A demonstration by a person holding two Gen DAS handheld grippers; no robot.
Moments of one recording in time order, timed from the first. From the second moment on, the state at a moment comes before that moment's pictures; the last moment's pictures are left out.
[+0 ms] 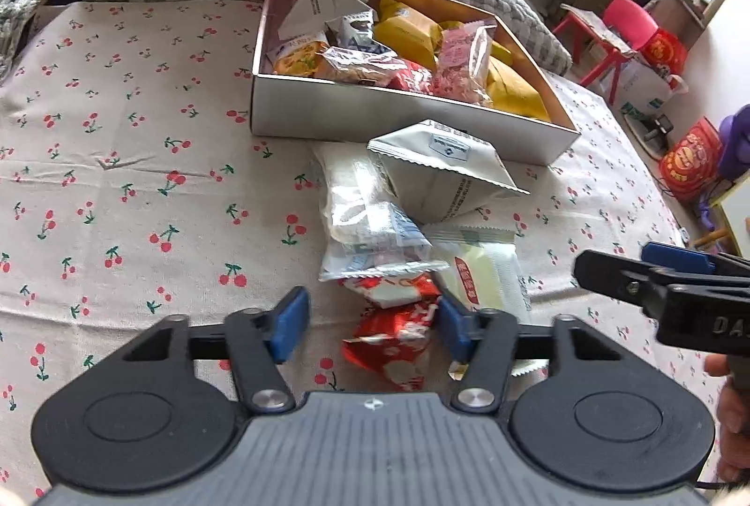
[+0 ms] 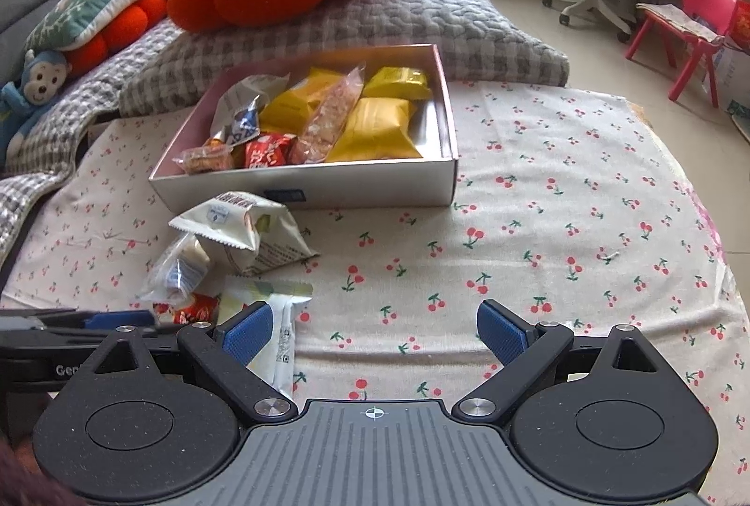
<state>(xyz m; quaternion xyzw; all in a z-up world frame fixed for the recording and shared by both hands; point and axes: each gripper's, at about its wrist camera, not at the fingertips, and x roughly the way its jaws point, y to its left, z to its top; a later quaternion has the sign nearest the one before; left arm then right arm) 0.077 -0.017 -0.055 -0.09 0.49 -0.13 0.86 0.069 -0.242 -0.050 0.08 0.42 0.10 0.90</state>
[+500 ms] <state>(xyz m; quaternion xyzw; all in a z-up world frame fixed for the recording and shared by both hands) 0.072 -0.007 -0.050 -0.08 0.51 -0.15 0.84 0.073 -0.213 -0.068 0.10 0.46 0.14 0.87</state>
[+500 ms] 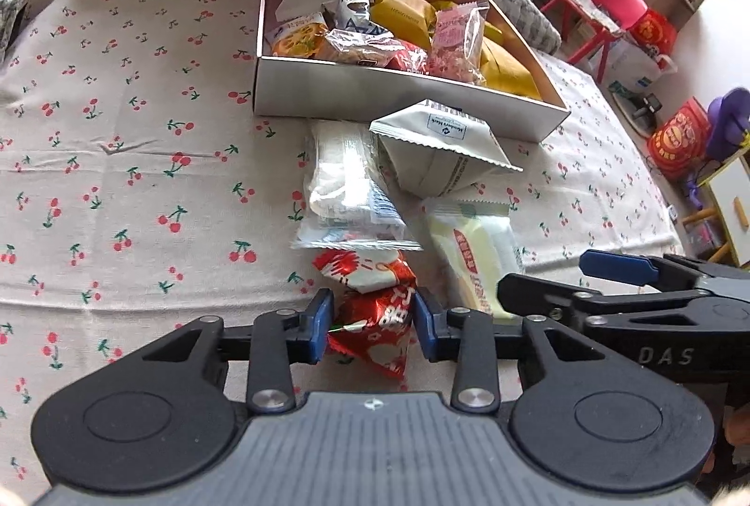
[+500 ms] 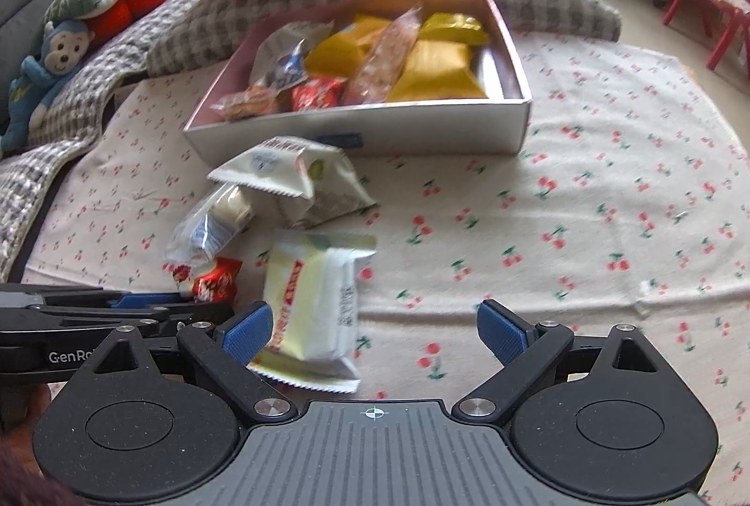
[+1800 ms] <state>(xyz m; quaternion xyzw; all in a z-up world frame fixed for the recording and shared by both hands) 0.035 0.005 -0.054 0.05 0.40 -0.22 0.89 0.049 -0.169 -0.083 -0.01 0.37 0.18 0.91</state>
